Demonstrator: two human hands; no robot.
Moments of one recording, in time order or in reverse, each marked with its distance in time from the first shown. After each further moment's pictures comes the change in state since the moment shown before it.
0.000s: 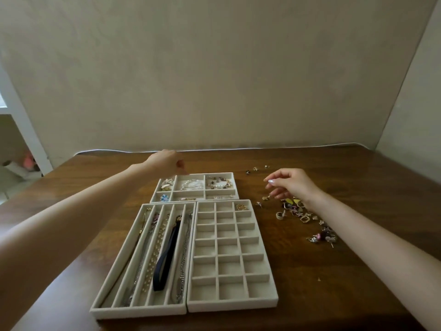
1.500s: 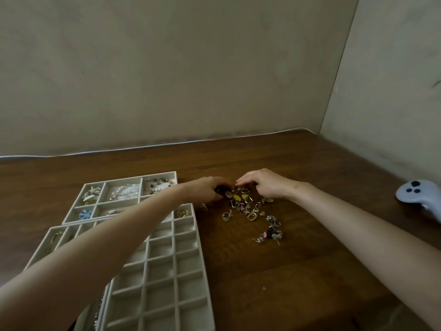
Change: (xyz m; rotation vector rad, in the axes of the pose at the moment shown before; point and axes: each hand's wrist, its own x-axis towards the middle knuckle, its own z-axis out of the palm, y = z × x) left_hand 0.033 0.203 0.068 -0.435 -0.464 0.461; right_hand 0.039 0.063 -0.071 -0.736 -0.275 -0.100
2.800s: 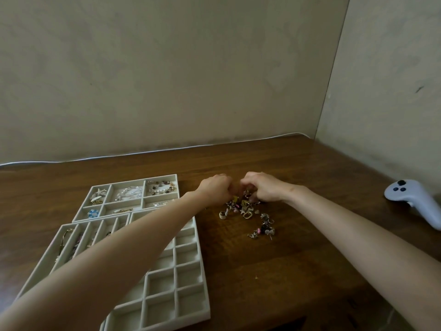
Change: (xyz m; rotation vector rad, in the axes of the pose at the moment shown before) left_hand 0.010 0.036 0.020 0.311 0.329 -0.019; right_hand -0.020 -0.009 -0.001 -0.072 0.023 -0.016
